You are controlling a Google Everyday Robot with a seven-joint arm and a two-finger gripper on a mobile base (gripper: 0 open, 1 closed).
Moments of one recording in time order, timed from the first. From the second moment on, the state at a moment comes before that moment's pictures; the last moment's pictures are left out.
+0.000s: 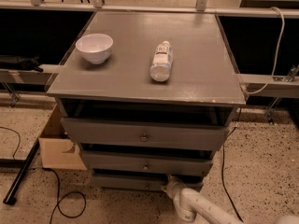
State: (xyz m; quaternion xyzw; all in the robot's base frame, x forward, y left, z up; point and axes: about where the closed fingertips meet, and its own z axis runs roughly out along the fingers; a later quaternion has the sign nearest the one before) arm 0.596 -0.106 0.175 -0.52 0.74 -0.12 0.40
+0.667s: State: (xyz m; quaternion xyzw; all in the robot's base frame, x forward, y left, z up) arm 0.554 -0.140 0.182 -0.54 0.74 -0.13 0.38
